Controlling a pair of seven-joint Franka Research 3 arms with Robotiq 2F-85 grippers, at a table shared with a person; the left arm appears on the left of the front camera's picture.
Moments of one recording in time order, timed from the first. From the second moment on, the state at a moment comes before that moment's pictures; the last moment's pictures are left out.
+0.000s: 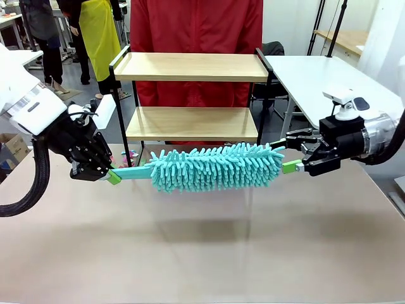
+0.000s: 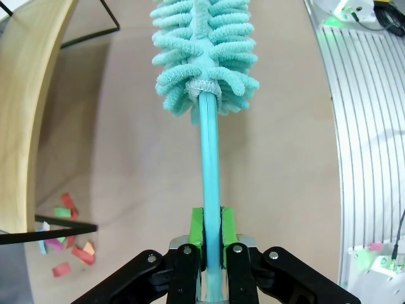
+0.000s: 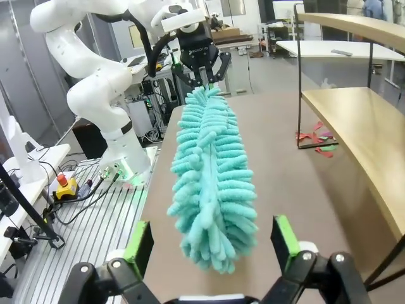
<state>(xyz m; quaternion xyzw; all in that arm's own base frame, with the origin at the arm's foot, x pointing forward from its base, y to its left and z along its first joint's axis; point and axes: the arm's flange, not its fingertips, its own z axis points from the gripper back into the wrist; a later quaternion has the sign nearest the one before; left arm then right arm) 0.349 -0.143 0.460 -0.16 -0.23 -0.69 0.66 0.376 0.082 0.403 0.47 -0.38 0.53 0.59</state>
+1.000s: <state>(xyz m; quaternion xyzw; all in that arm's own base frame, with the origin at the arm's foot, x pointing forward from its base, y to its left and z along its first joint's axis) 0.349 -0.143 0.460 -0.16 -0.23 -0.69 0.66 0.371 0.134 0.375 0.50 -0.38 0.51 0.58</state>
